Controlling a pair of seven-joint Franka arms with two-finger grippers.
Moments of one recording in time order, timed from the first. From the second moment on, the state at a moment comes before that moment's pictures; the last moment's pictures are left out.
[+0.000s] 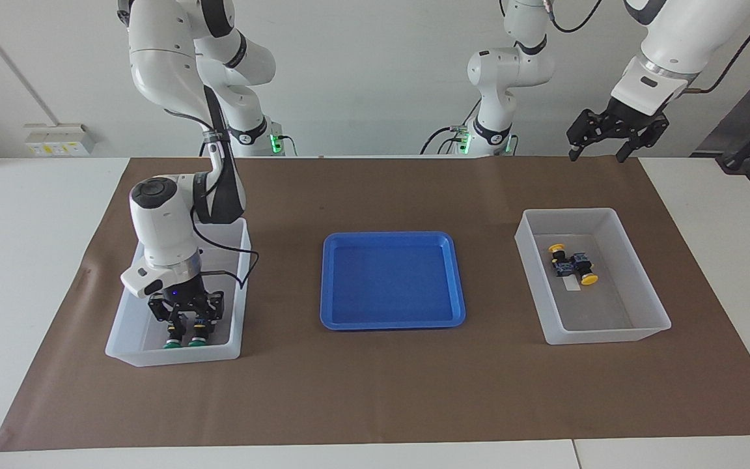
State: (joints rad) left arm -0.01 -0.06 -0.06 -1.57 -0.03 1.47 0.02; right arm -0.02 0.42 0.03 -1.86 -0.16 2.59 0.09
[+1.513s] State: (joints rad) left arm -0.01 -0.06 -0.07 -1.58 -0.04 1.46 0.01; right arm -0.02 -0.02 0.06 -1.66 -0.04 1.67 0.16
